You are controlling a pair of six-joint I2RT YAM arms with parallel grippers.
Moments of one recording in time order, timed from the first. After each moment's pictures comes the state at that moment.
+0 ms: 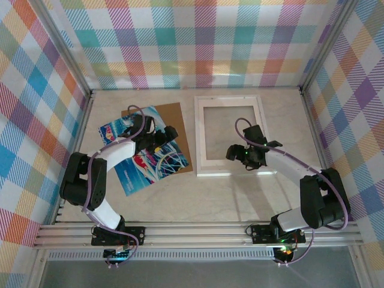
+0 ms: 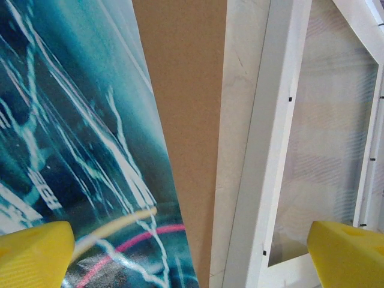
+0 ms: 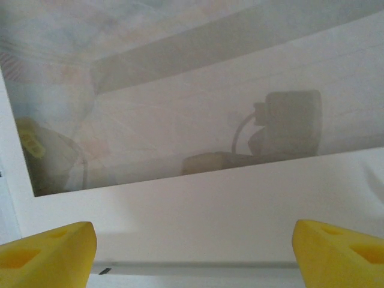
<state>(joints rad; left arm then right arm) -0.29 1.63 0.97 -0.19 0.33 -0.78 0.37 1.42 0.83 -0.49 -0.11 0.61</state>
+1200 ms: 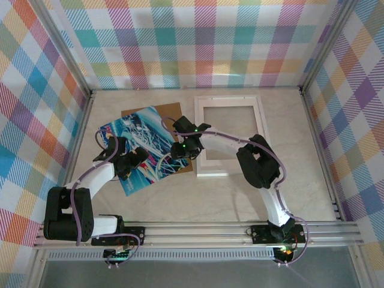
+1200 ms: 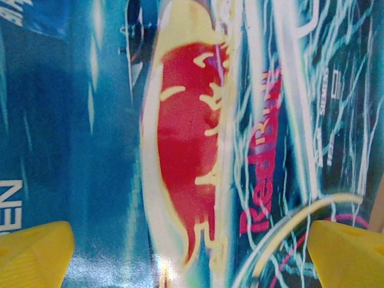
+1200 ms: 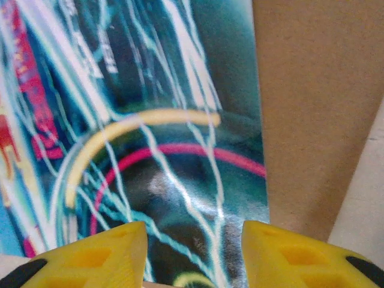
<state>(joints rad) -0.04 1.31 0.62 -0.37 0.16 -0.80 0.81 2.15 1.65 -0.64 -0.18 0.49</state>
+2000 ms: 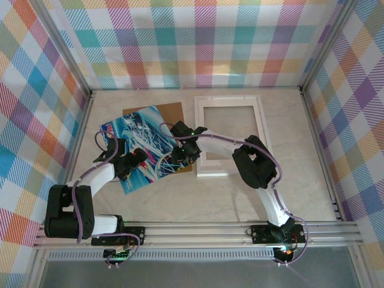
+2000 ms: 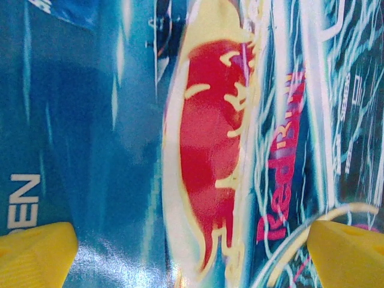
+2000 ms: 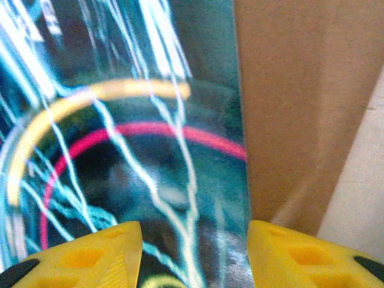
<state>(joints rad) -0.03 1.33 0.59 -0.32 0.15 -0.79 0.85 2.17 1.64 -0.67 -0.13 0.50</state>
